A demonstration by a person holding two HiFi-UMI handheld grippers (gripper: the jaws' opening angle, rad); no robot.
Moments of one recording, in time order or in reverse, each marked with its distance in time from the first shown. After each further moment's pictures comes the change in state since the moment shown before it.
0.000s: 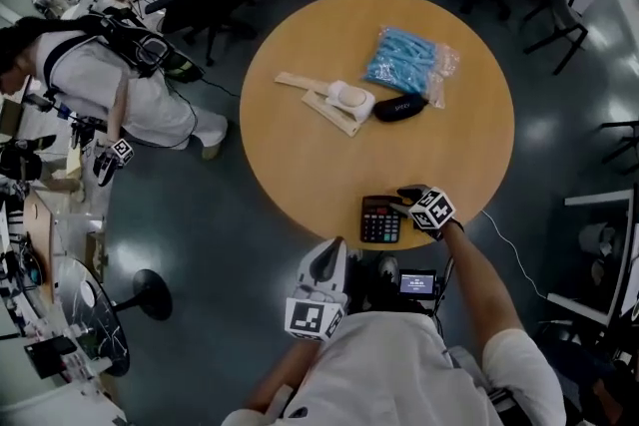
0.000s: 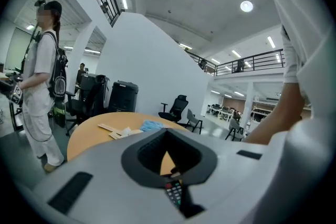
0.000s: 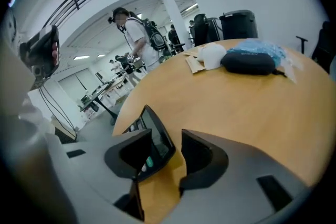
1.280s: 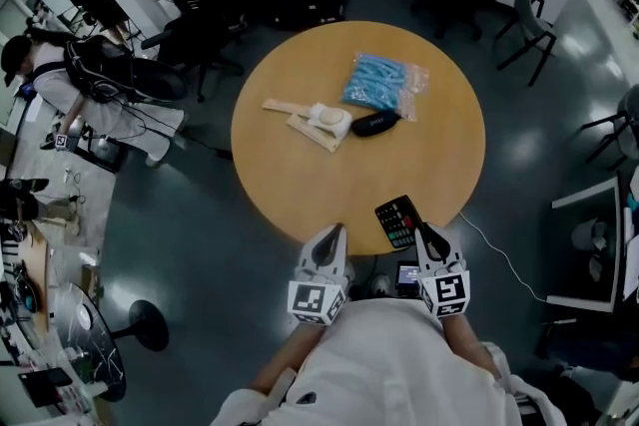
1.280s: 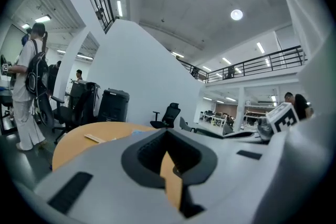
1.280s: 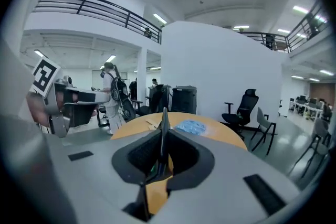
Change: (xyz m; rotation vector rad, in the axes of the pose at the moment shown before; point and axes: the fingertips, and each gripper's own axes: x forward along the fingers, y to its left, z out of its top) left arm 0.017 -0.036 0.023 0.031 -0.096 -0.082; right arm -0.258 0.130 0.065 -0.011 -0.598 -0.693
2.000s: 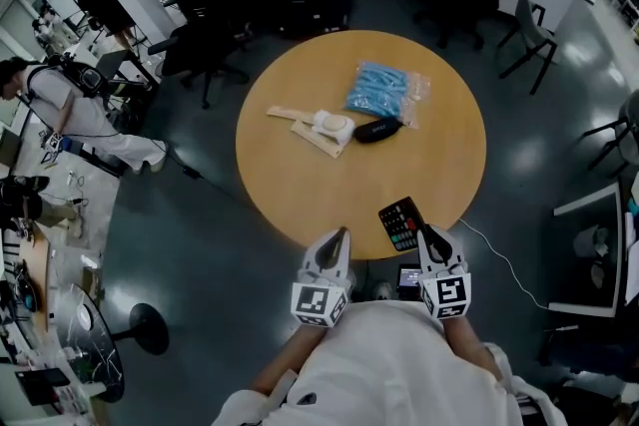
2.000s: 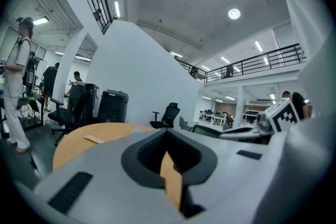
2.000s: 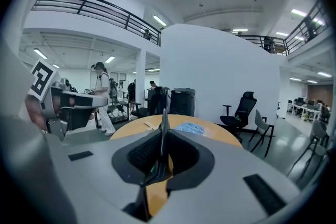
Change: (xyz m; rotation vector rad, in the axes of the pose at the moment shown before) left arm -0.003 -0.008 0.002 0.016 -0.002 -0.009; right arm -0.006 -0.004 0.011 -0.013 -0.023 -0.027
